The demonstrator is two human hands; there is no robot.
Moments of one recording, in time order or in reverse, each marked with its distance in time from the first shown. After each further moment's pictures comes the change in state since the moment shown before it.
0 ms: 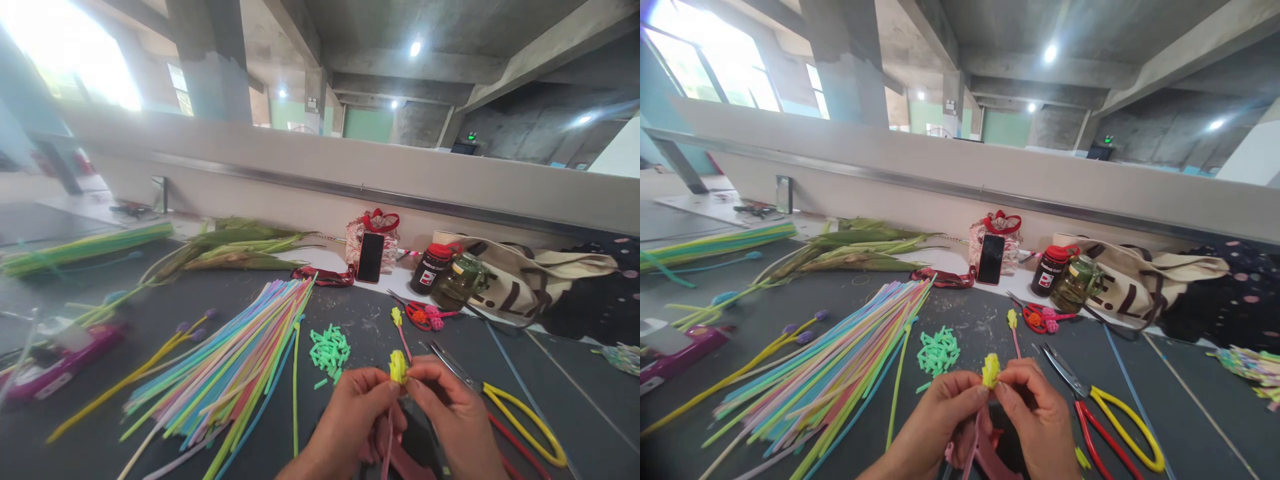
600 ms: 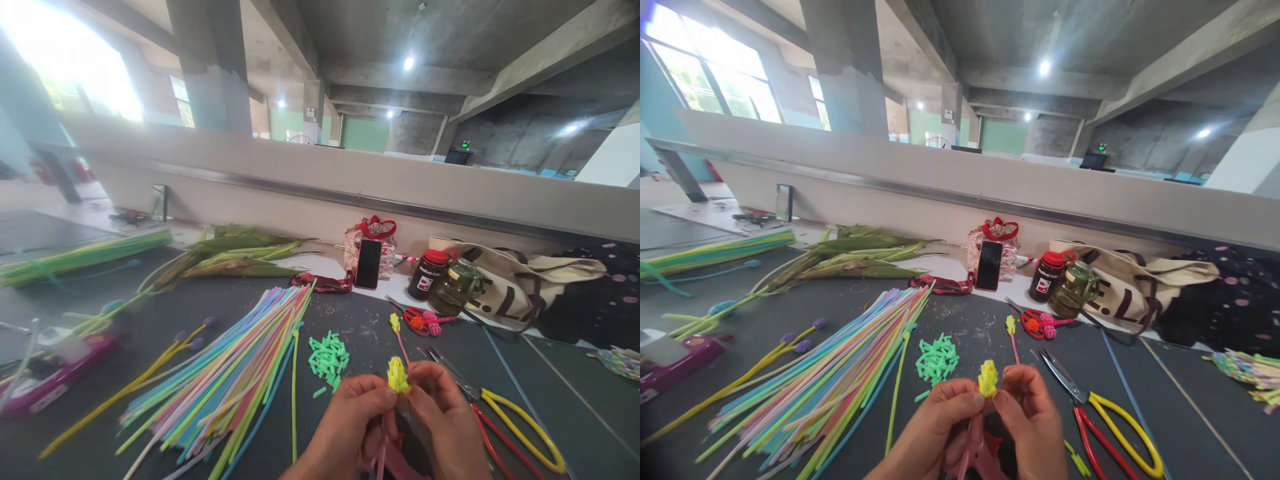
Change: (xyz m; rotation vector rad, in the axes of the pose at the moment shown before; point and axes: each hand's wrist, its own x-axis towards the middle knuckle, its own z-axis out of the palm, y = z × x) left_hand 0.004 -0.005 -0.003 -0.210 0.002 -0.006; right_hand -0.008 0.010 0.016 0.553 0.127 0.282
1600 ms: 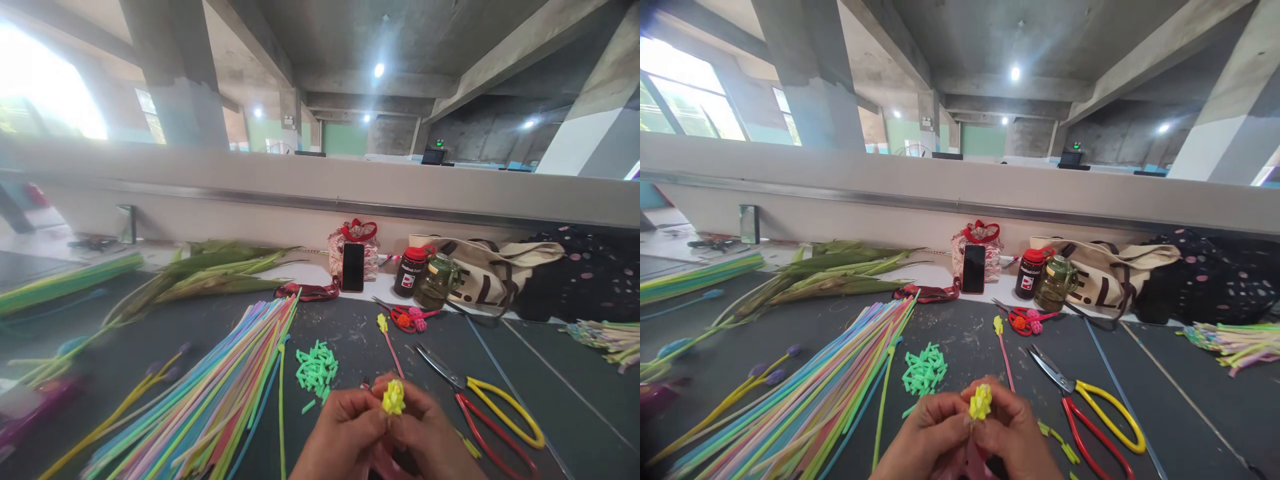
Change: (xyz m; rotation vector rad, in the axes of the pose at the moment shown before) left_hand -0.009 0.006 0.003 0.271 -0.101 0.000; right_hand -0.003 0.001 0.000 0.192 -0.379 0.214
